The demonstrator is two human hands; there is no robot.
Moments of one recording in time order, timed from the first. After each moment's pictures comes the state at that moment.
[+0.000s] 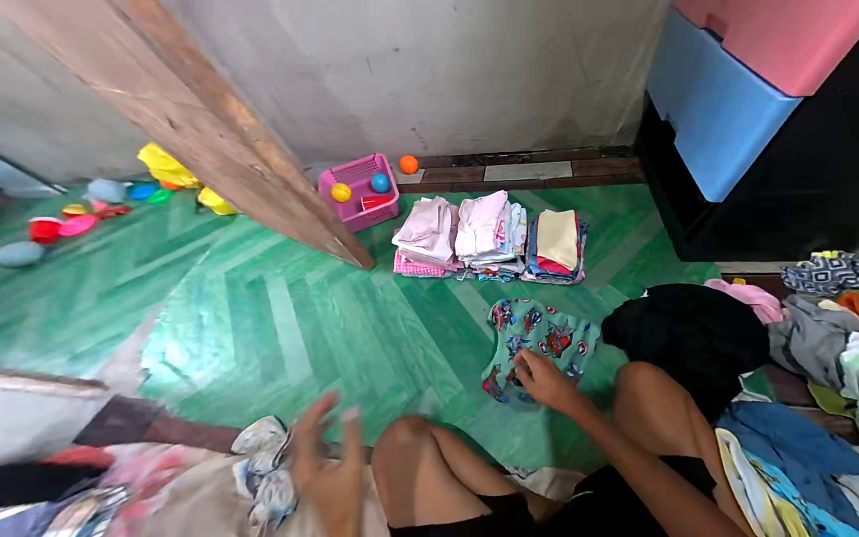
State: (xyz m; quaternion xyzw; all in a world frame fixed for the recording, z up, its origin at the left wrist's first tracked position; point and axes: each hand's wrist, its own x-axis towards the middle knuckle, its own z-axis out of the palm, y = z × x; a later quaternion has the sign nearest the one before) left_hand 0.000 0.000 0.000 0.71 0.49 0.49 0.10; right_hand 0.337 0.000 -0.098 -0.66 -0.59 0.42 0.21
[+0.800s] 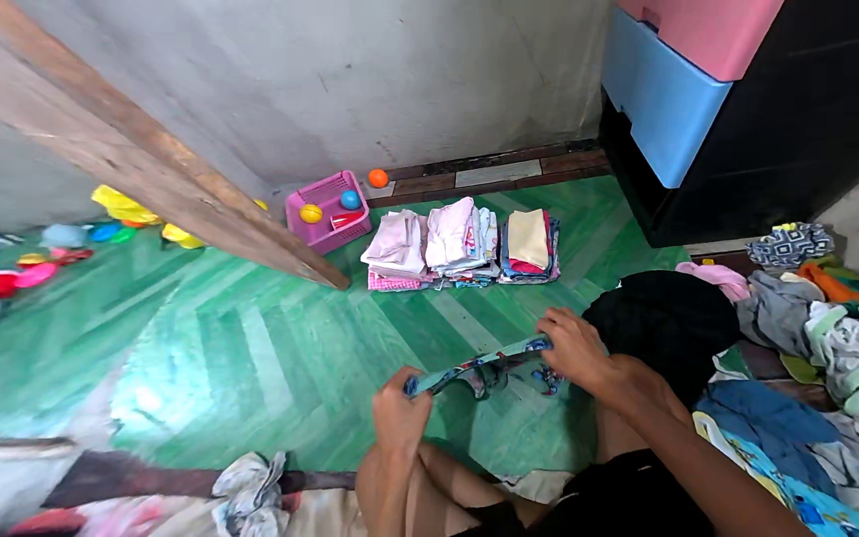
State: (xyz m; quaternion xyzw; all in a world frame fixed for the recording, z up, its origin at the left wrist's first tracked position) left_hand 0.127 0.036 -0.002 0.76 0.57 0.28 0.15; right_hand 0.407 -0.032 0.010 -0.74 -0.62 0.22 0.16
